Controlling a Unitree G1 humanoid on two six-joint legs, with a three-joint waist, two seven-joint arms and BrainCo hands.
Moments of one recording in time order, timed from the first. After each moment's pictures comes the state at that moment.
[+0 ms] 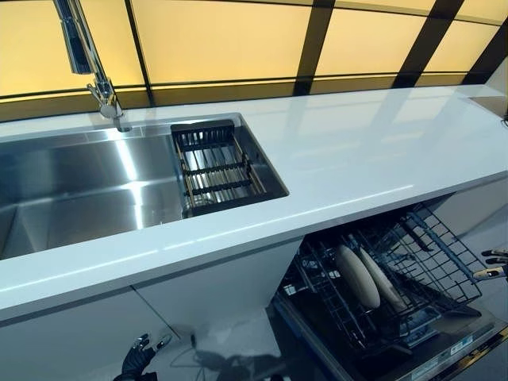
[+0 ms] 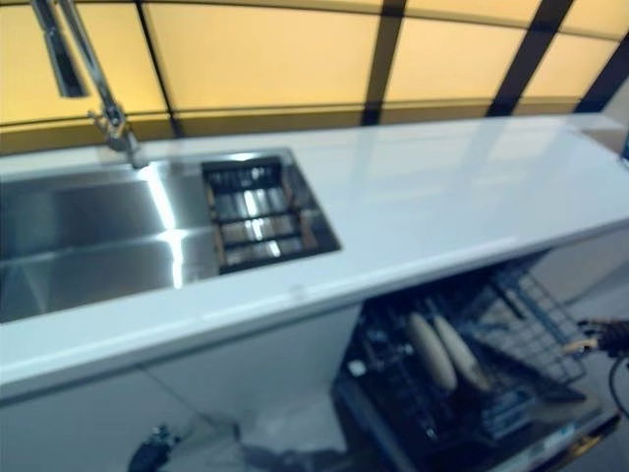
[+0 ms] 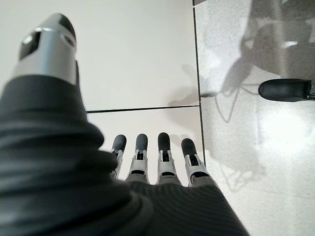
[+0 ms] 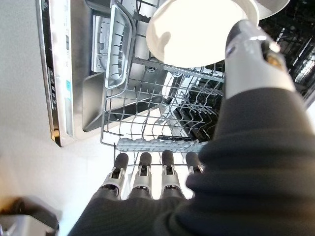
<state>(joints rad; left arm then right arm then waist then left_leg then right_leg) -0.05 0.34 -0.13 1.11 -0.52 -0.25 0.04 -0.43 -1.20 0.10 0.98 0.09 0.14 0.65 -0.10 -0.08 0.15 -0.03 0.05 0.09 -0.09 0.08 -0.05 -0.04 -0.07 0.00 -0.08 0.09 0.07</state>
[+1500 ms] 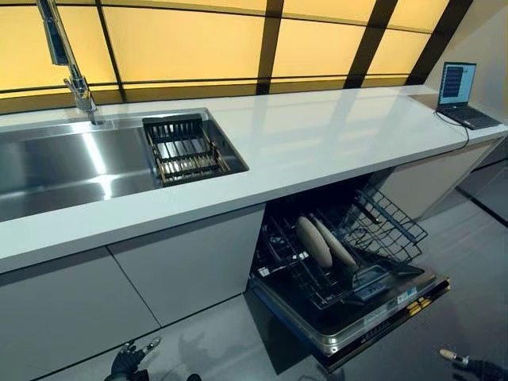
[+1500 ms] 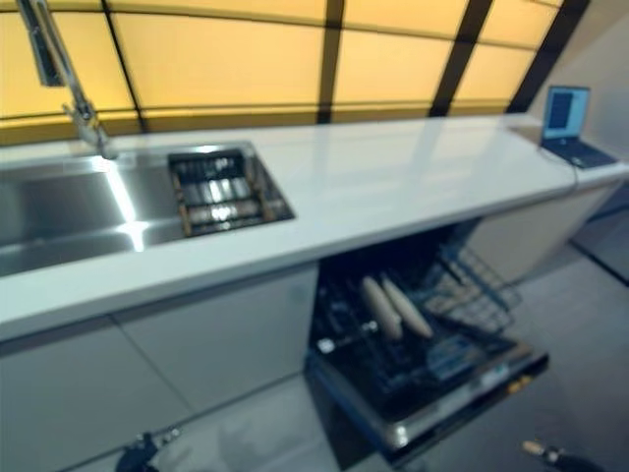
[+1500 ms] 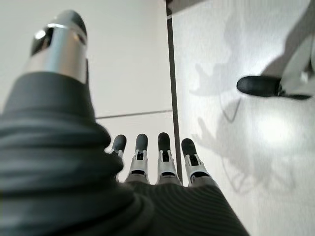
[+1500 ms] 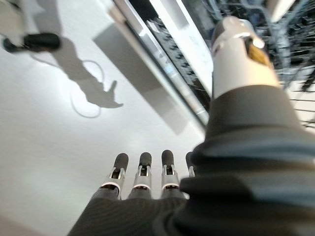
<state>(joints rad) -0.15 0.37 -0.10 1.23 -0.56 -0.22 0.05 -0.12 -0.74 -0.18 1.25 0.42 0.28 0.45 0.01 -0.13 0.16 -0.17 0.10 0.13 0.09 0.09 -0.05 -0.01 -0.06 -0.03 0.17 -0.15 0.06</state>
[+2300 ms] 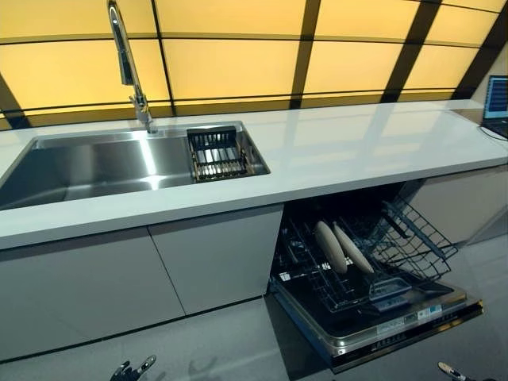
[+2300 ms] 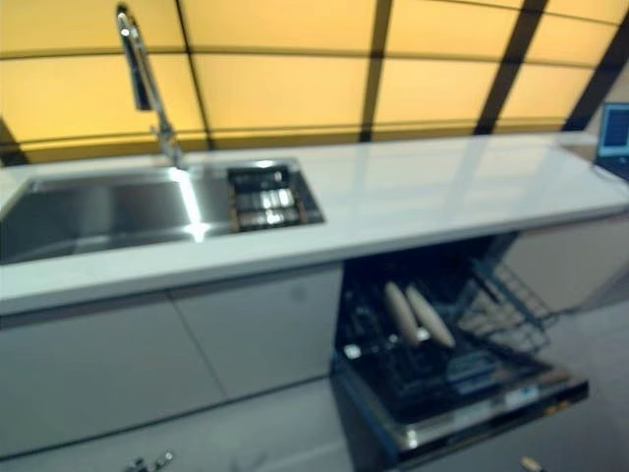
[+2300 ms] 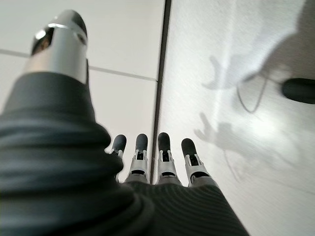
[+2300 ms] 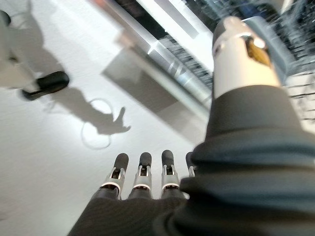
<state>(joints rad) -0.14 0.37 -0.09 1.25 -0.55 -0.25 -0.02 -0.05 -0.67 -0.23 1.28 0.59 0.35 0.37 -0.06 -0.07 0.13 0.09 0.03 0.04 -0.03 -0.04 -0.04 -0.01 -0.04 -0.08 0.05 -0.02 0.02</state>
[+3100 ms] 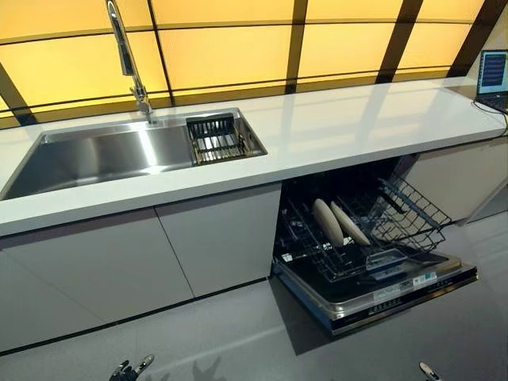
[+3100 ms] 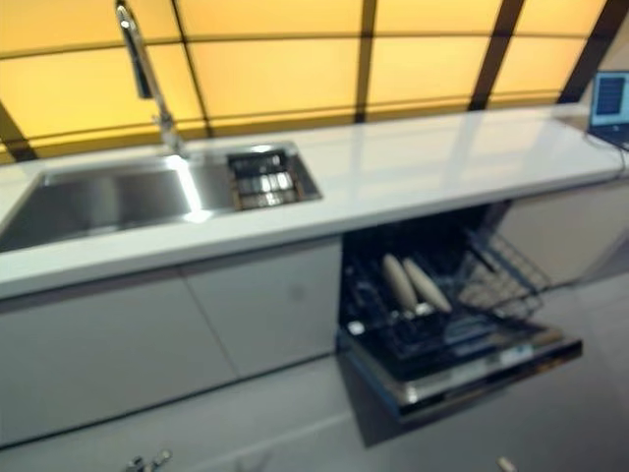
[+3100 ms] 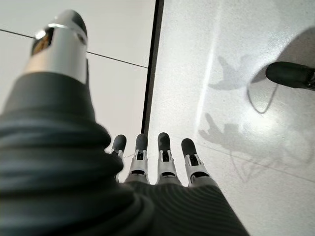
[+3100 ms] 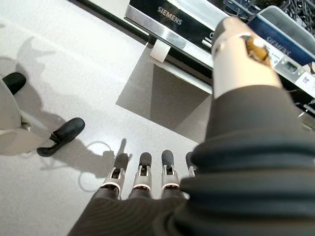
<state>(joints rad) -0.05 0.36 -0.02 1.21 -0.65 -0.25 -0.04 -0.08 -0.59 -0.22 1.30 0.87 0.30 0.40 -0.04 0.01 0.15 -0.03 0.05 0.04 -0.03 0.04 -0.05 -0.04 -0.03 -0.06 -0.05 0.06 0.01</state>
